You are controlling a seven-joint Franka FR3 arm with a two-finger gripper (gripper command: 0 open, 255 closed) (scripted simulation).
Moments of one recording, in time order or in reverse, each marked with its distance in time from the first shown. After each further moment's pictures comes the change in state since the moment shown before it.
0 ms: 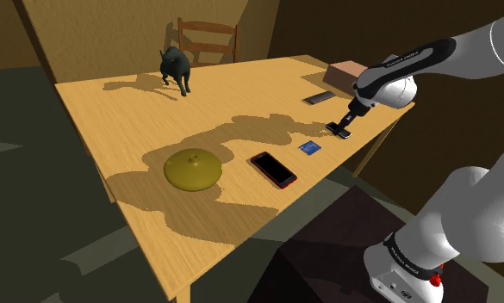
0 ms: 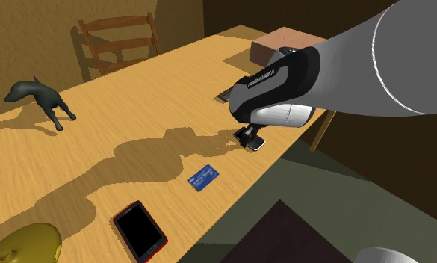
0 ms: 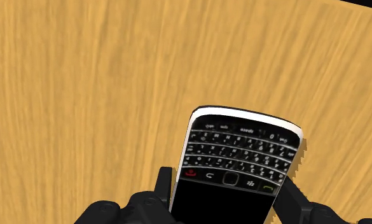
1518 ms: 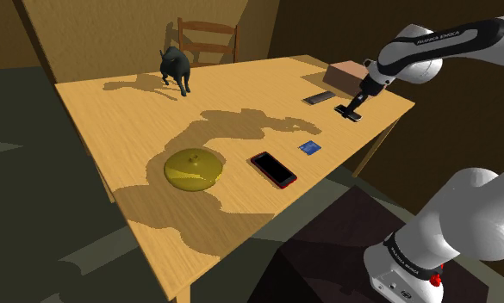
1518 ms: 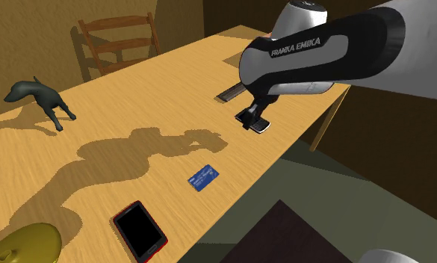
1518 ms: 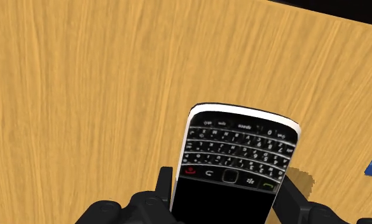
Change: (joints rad) arm -0.066 -0.187 0.077 0.094 -0.202 -0.237 0.174
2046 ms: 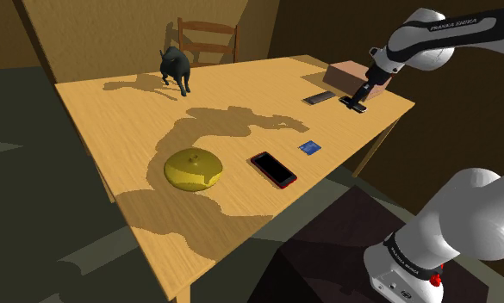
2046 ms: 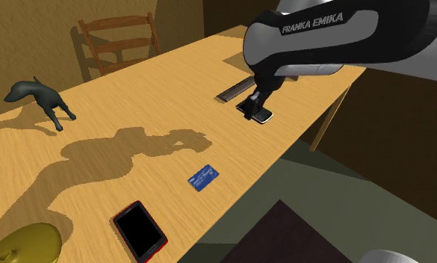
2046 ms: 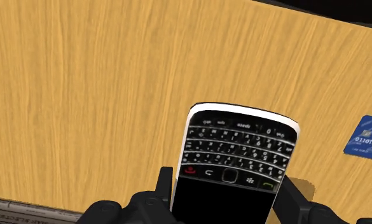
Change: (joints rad) arm -0.013 -0.050 0.029 0.068 -0.030 -0.111 0.033
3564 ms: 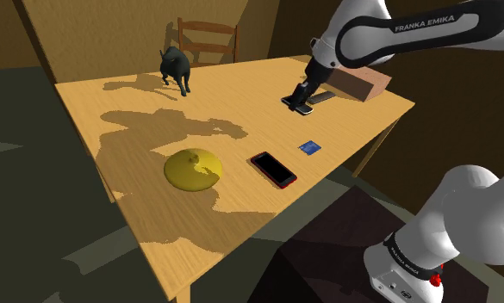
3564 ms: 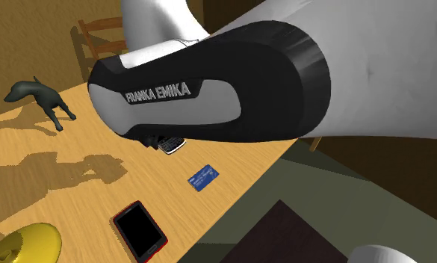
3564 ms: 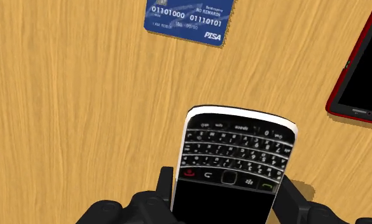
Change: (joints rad) arm 0.169 0.036 0.400 -0.015 0.017 0.044 0.552
